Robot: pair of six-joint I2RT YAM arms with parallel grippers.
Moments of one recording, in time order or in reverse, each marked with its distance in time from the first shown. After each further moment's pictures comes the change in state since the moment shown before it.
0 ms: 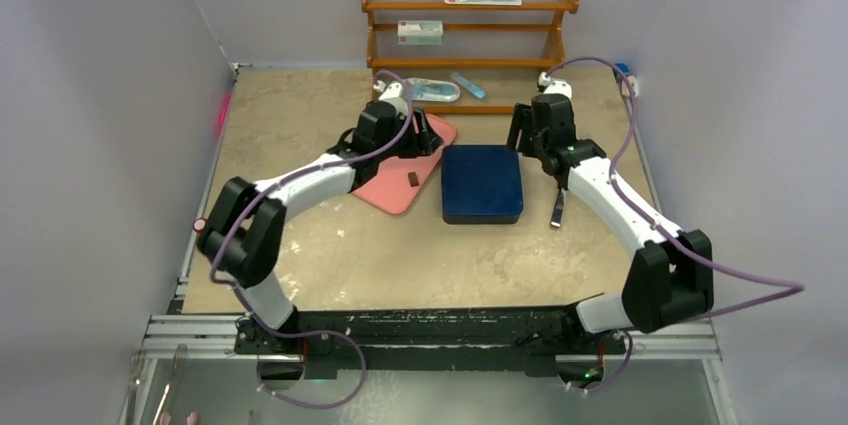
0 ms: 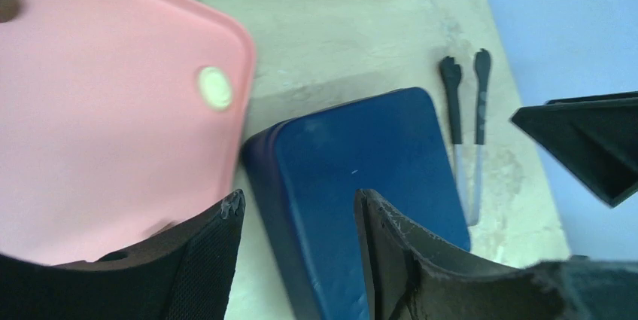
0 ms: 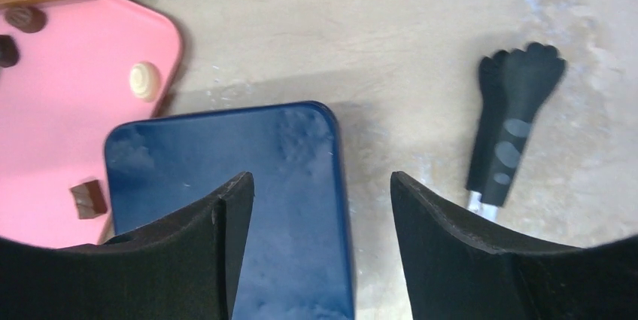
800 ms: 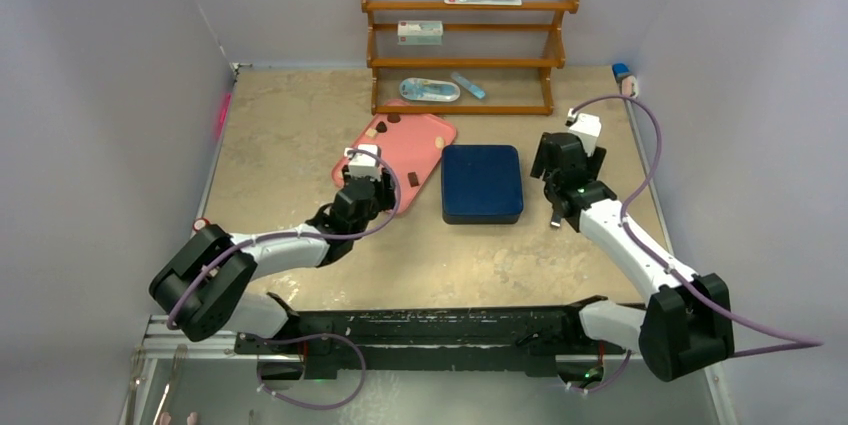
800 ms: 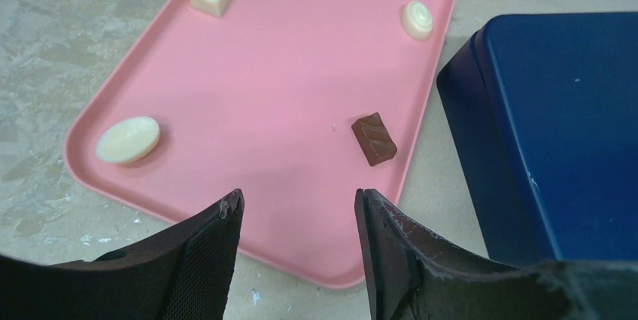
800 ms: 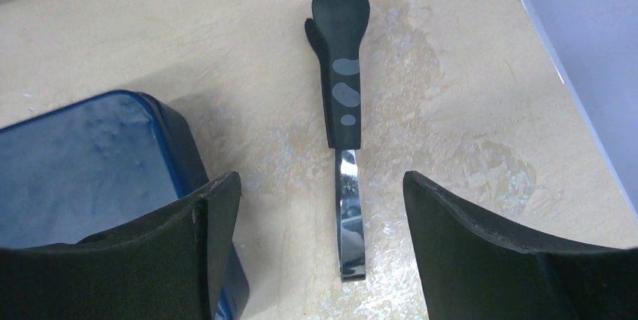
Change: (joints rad) left arm -0.140 -0.355 -0.659 0.348 -0.598 0.267; right arm 0.001 -0.242 -0.328 0.080 0.384 0.012
